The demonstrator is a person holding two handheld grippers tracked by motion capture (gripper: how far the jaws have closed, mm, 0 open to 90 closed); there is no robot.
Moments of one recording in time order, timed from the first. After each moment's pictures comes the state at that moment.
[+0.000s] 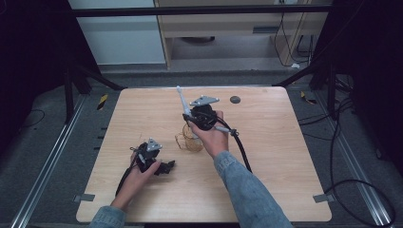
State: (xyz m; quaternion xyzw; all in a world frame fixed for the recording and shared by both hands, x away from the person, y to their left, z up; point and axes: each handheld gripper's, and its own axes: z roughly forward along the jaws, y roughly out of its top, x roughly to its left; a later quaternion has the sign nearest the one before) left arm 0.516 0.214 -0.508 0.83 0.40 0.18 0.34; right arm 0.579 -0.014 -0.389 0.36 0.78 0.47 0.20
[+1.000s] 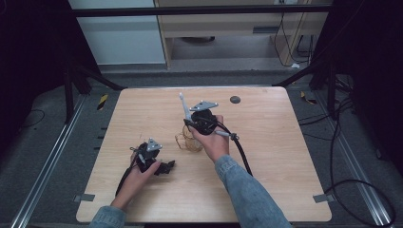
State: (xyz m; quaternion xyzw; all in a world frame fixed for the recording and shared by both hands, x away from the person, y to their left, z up) left arm 0.516 0.214 -0.509 0.83 0.40 0.18 0.34; right arm 0.573 -0.015 -0.404 0.36 0.79 0.45 0.20
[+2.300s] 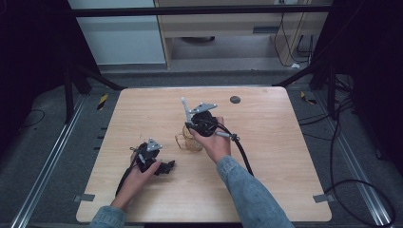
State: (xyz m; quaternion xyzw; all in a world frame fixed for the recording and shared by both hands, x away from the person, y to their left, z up) left arm 0.516 0.213 -0.509 0.83 0.40 0.18 0.34; right arm 0.573 -0.016 -0.410 0.36 0.81 0.42 0.19
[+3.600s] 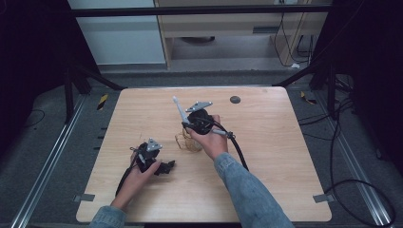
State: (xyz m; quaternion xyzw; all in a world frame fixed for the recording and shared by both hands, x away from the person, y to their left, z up) left arm 0.516 0.214 -0.509 0.83 0.40 0.18 0.34; right arm 0.582 -0.006 -0.411 0.35 0.82 0.42 0.18
